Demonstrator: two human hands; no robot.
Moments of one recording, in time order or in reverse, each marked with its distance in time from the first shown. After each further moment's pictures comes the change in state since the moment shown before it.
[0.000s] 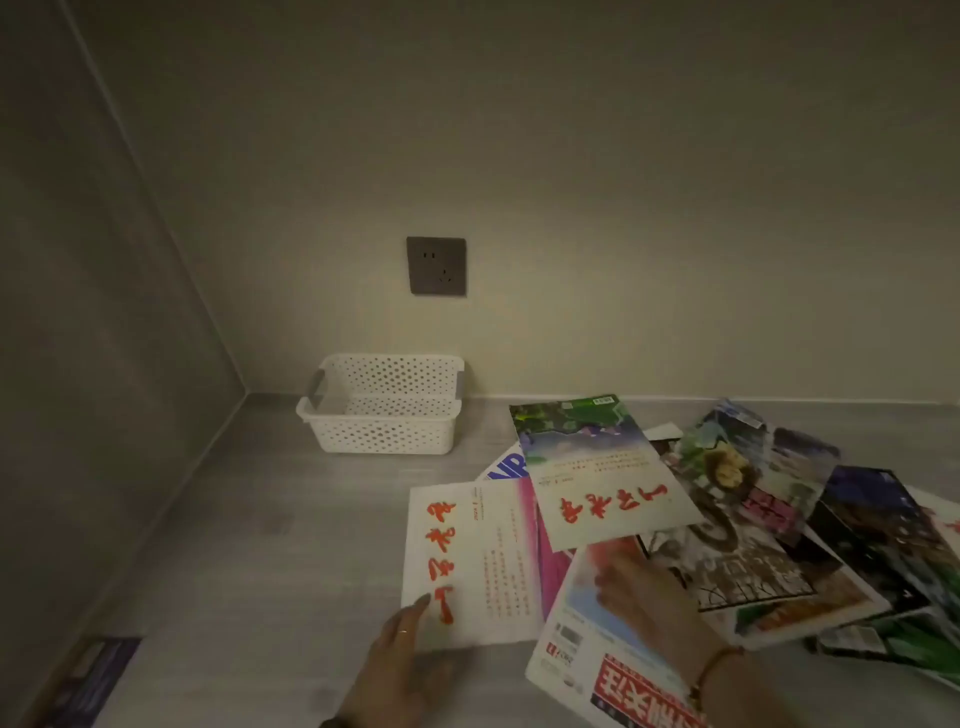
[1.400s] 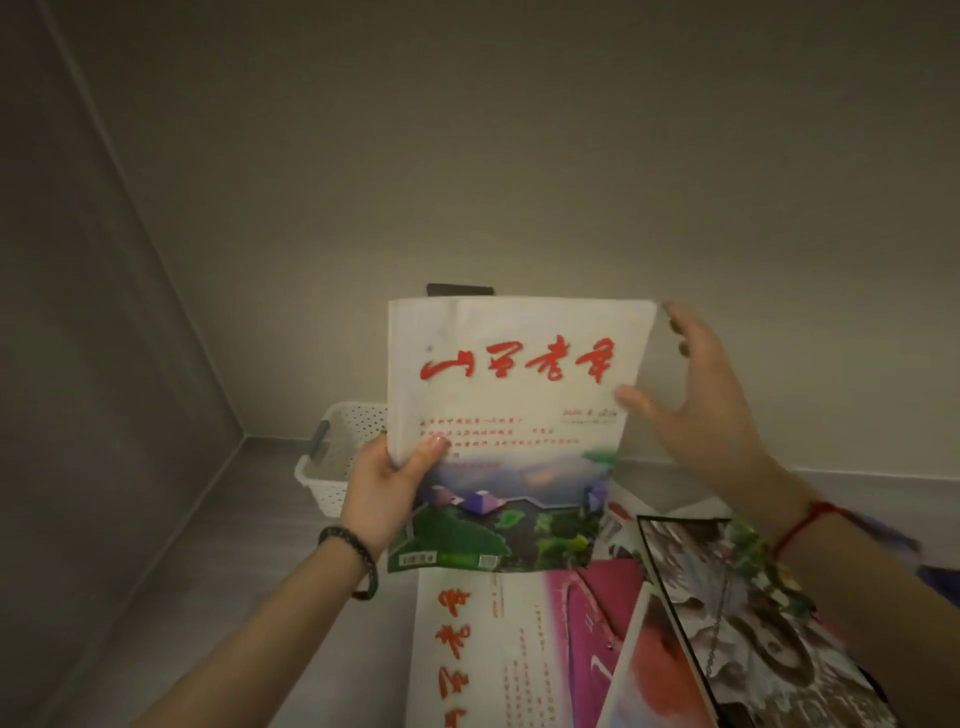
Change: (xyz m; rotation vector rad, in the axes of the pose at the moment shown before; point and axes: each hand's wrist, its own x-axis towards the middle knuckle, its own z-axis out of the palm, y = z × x) left_hand 0.134 0.110 -0.163 -0.826 0.384 0.276; right_hand -0.002 -0.220 0.106 -0.931 0.224 -1.090
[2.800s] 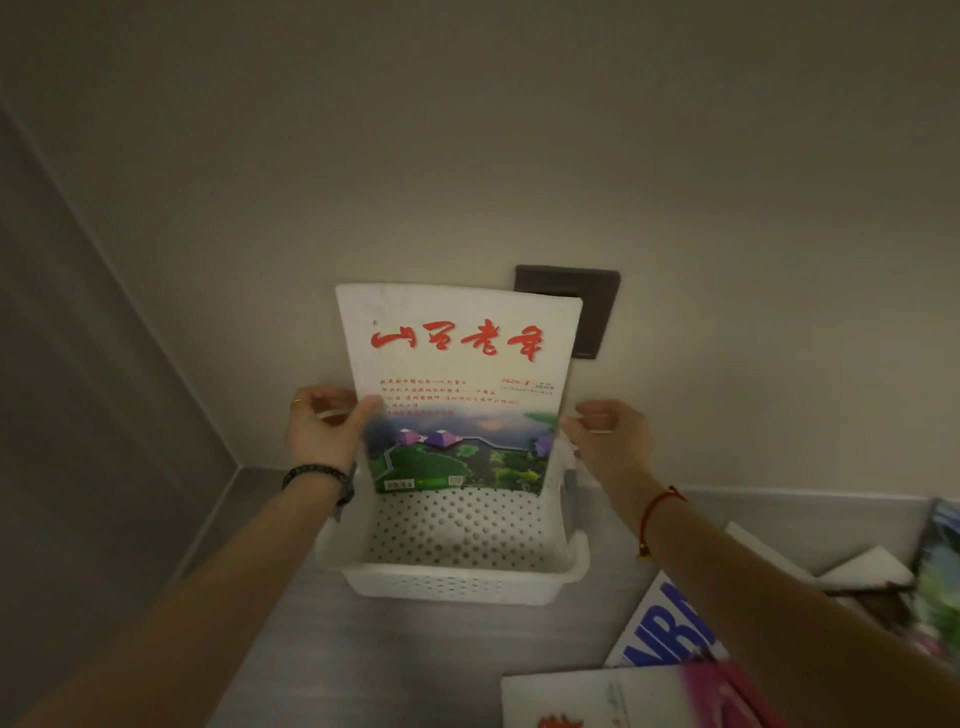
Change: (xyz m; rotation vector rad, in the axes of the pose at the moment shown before) left_hand 0.222 -0.111 -0.116 0.203 0.456 -0.153; right_hand 0.103 0.053 0.265 0.361 0.028 0.553
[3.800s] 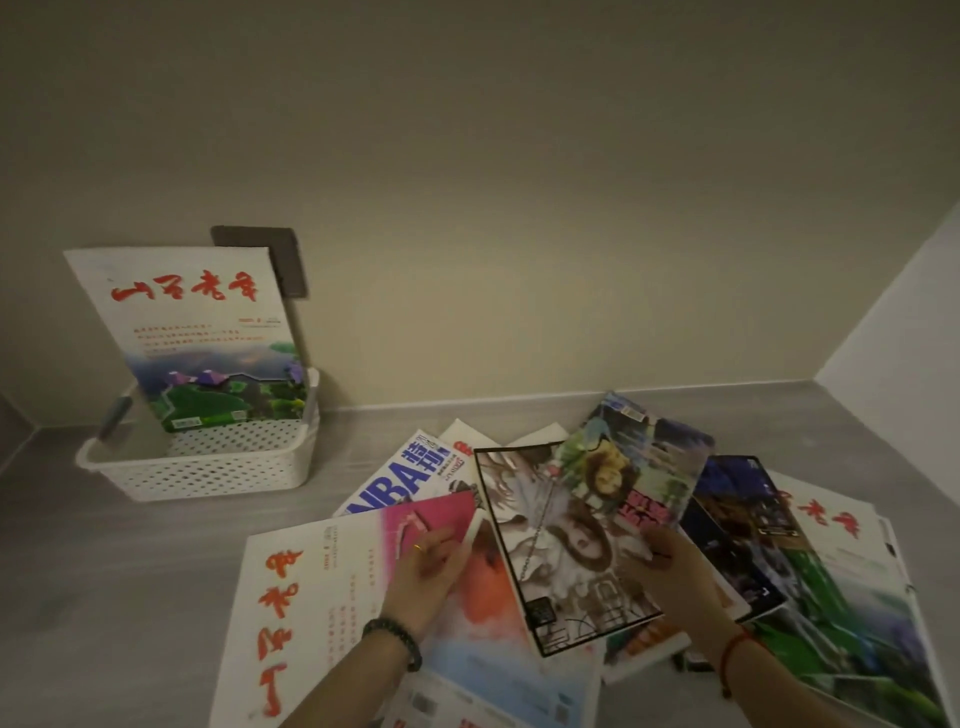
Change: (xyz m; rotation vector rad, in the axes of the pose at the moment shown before) left_hand -0.421 -0.030 0.134 0.019 -0.699 -0.233; right_hand -0.145 0.211 -0.401 -0.254 0.010 0.316
